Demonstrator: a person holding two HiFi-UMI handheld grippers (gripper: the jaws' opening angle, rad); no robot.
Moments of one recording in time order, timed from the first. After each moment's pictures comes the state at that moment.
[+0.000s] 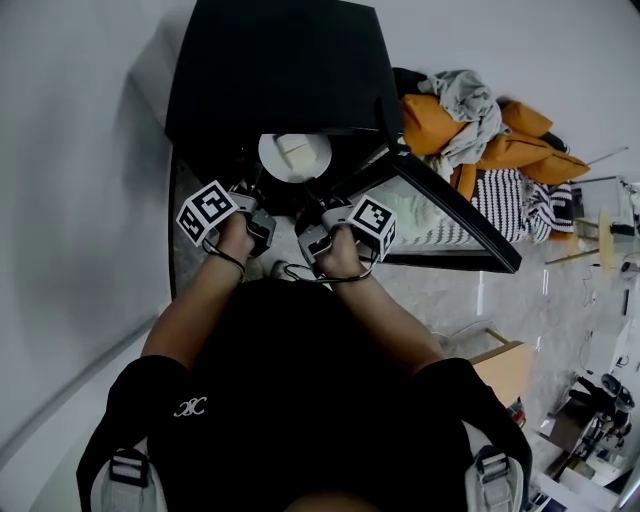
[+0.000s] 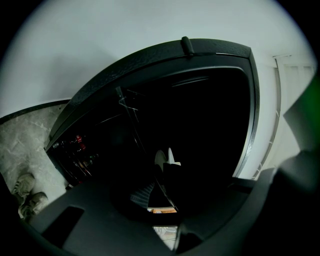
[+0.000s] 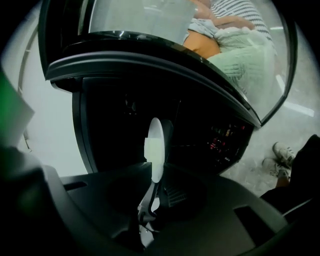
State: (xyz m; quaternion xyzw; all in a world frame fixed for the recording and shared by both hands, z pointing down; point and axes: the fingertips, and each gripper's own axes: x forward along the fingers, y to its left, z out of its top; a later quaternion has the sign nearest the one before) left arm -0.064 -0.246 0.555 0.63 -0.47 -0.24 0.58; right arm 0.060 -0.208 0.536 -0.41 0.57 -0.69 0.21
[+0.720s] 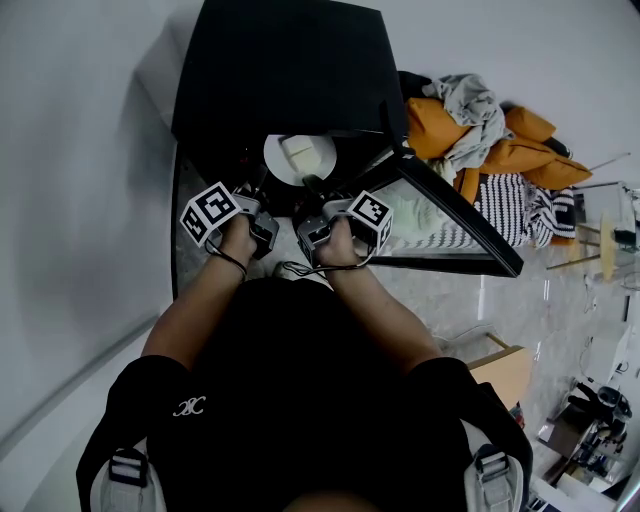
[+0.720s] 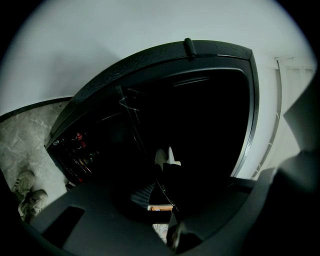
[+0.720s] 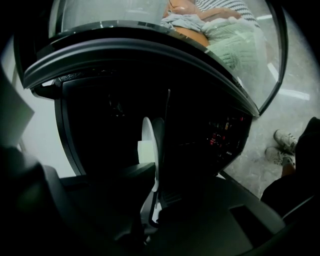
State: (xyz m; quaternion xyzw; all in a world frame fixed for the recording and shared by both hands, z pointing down) left arm -0.062 -0.244 0.556 0.63 -0.46 -0.24 0.58; right arm 0.053 -0.225 0.554 -0.40 0.53 -0.71 0.23
